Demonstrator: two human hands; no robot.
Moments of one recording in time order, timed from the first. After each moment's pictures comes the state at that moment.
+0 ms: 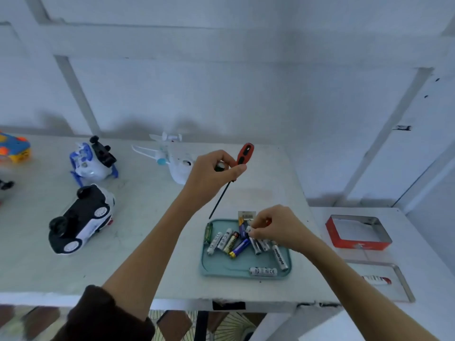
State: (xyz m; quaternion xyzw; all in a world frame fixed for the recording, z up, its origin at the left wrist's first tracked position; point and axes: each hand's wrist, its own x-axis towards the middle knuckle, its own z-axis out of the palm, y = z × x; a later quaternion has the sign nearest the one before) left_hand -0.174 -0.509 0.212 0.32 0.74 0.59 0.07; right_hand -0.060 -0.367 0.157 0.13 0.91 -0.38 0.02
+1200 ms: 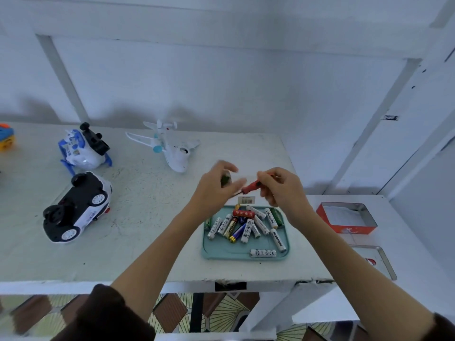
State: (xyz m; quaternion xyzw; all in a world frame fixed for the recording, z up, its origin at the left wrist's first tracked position) left_hand -0.160 -0.515 0.160 0.37 0.77 0.51 0.08; right_hand -0.066 -0.377 0.173 0.21 0.73 -0.62 -0.17
